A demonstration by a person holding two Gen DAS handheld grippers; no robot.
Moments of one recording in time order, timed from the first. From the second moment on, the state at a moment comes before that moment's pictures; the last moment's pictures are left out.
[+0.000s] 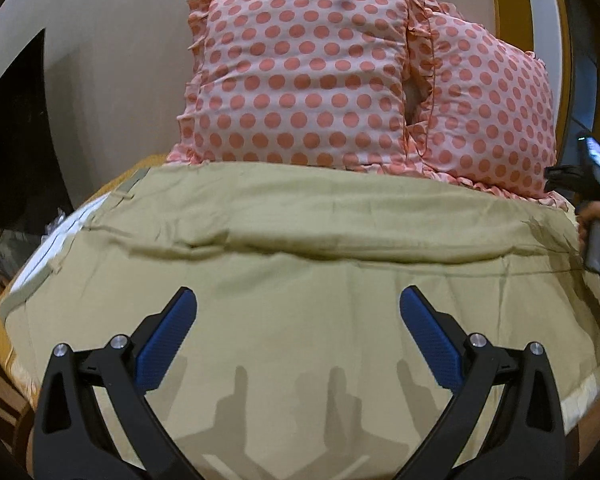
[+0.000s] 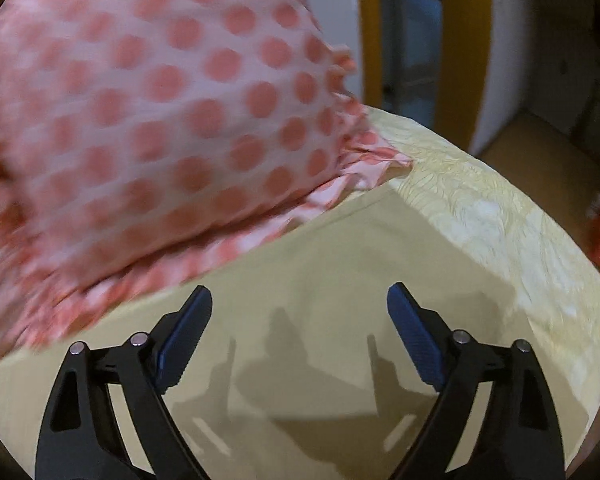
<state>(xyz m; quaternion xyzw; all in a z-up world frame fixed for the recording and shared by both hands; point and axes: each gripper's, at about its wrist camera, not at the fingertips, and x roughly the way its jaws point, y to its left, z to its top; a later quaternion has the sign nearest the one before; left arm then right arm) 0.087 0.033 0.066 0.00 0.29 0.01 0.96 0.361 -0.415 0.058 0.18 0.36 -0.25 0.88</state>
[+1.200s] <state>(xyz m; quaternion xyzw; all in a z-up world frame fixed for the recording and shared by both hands) 0.131 0.077 0.093 -0.05 0.30 0.01 0.95 0.116 -0.464 0.000 0.47 0.25 -0.06 0.84</state>
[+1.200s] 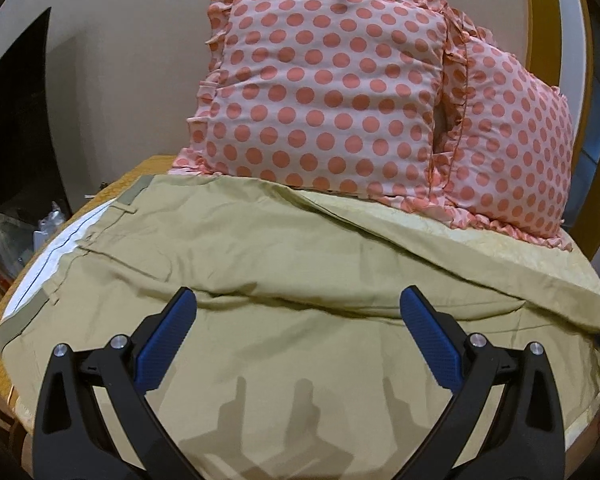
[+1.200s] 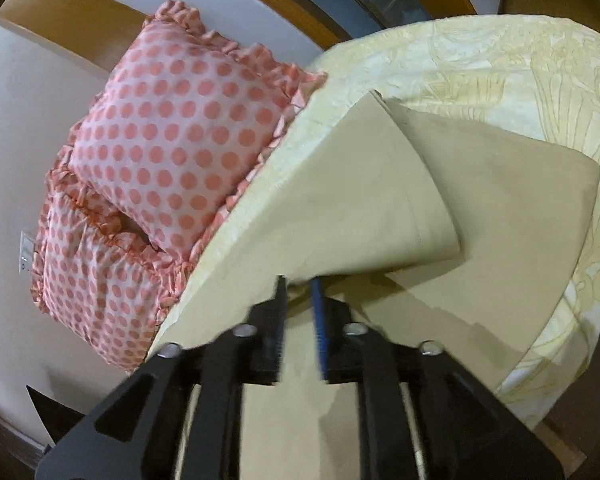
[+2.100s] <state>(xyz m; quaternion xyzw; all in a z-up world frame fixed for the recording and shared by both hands) 0.282 0.129 0.065 -0.22 0.40 -0.03 0.89 0.119 -0.484 -0.010 0.51 0.16 -0.04 0.85</state>
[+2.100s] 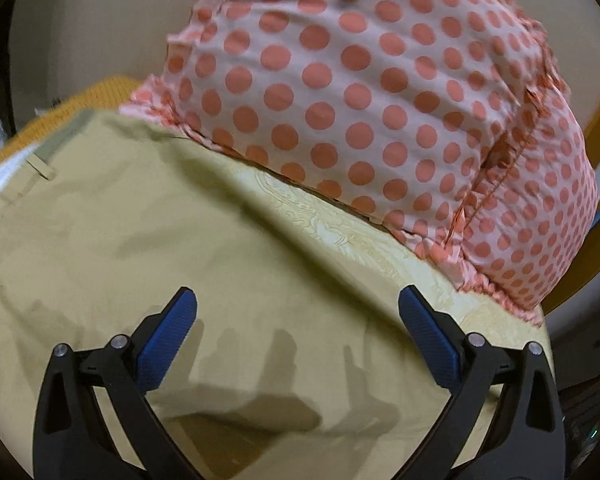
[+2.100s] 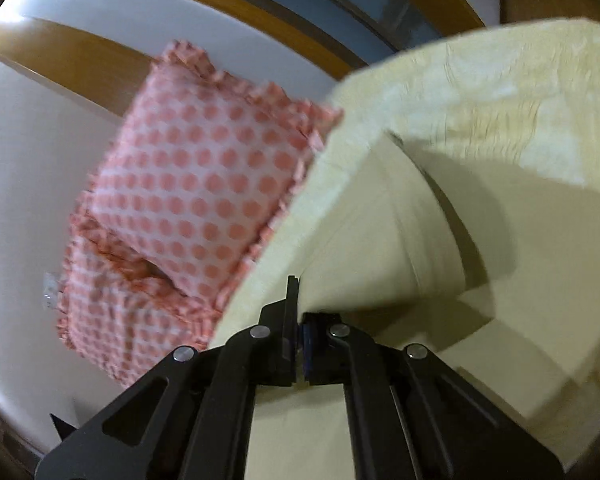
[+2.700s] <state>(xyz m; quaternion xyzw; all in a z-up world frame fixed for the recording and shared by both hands) 0.177 0.152 0.071 -0.27 0.36 -0.05 0.89 0.087 -0.504 0.016 0.46 0.14 -0.02 0.88</state>
